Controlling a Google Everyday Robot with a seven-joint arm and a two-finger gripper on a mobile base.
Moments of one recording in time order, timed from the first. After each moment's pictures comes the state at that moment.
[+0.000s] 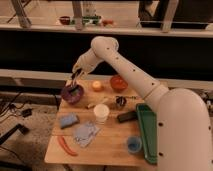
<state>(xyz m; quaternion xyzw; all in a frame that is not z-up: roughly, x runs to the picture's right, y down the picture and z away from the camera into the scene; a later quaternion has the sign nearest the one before) -0.154 -0.102 0.790 -0.03 -0.39 -0.36 0.85</state>
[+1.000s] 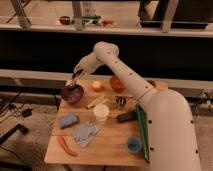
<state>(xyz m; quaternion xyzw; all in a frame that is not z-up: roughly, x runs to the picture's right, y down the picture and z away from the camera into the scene) -0.159 -0.104 0.842 -0.01 -0.40 -0.34 0.85</state>
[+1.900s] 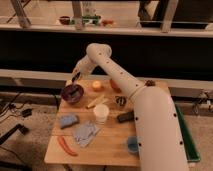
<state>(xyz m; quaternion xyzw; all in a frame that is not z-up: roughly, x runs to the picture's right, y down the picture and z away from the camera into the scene) -0.175 -0.088 0.866 -0.05 -0.38 -0.38 0.84</state>
